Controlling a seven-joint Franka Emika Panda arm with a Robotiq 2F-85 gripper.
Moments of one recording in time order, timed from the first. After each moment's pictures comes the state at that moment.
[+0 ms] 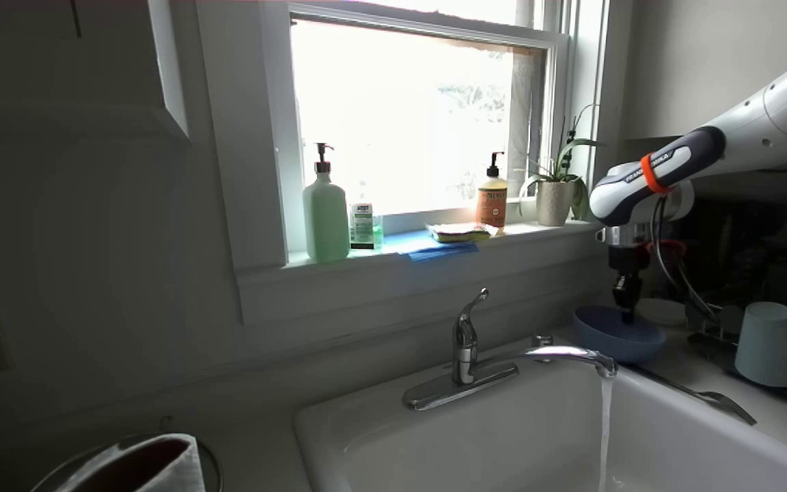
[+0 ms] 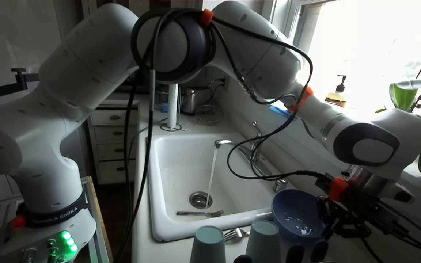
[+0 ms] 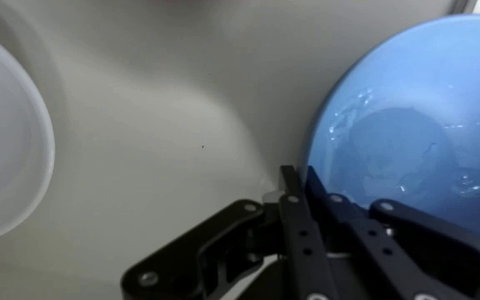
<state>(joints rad) -0.52 0.76 -0.17 -1.33 0.08 1.97 -0.64</state>
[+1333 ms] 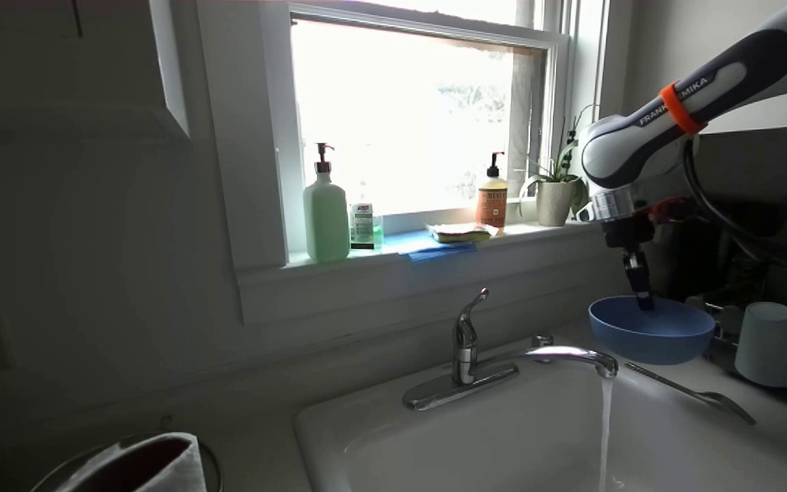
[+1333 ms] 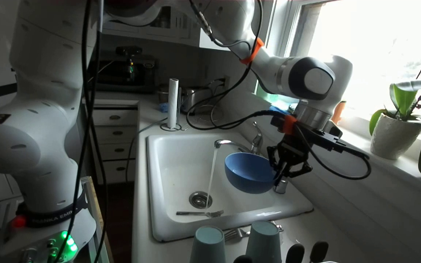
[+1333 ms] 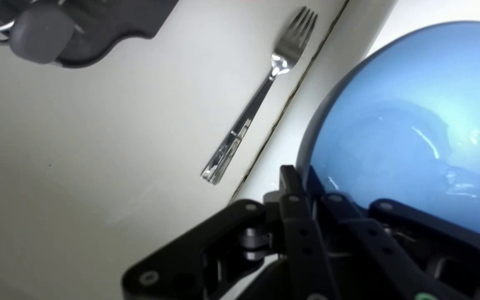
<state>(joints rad) -0.32 0.37 -0.14 -1.71 -0.10 1.80 -0.64</state>
